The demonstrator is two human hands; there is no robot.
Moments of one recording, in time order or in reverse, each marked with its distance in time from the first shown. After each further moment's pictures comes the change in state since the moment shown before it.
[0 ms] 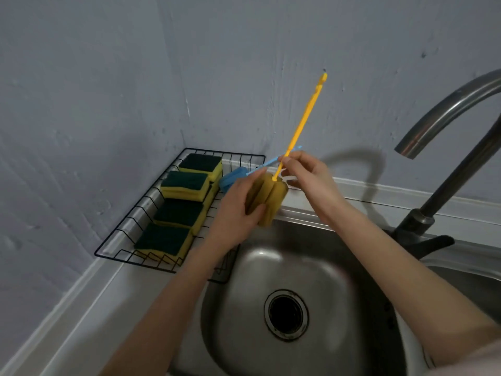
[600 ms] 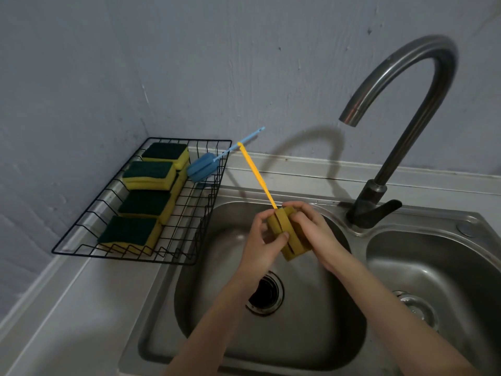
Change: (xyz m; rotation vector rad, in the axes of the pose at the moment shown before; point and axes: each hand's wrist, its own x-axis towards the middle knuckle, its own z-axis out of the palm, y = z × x) left_hand -0.059 0.023 0.110 -0.671 -0.122 -0.444; right_hand -0.089 0.077 -0.055 -0.044 0.086 0.229
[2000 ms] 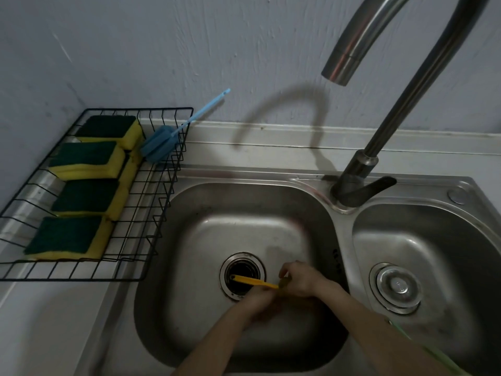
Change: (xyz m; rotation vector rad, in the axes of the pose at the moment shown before) left_hand 0.005 -0.143 0.031 0.178 -0.366 -0.908; right_hand 0.000 0.136 -0.032 -0.986 -0.489 0.542
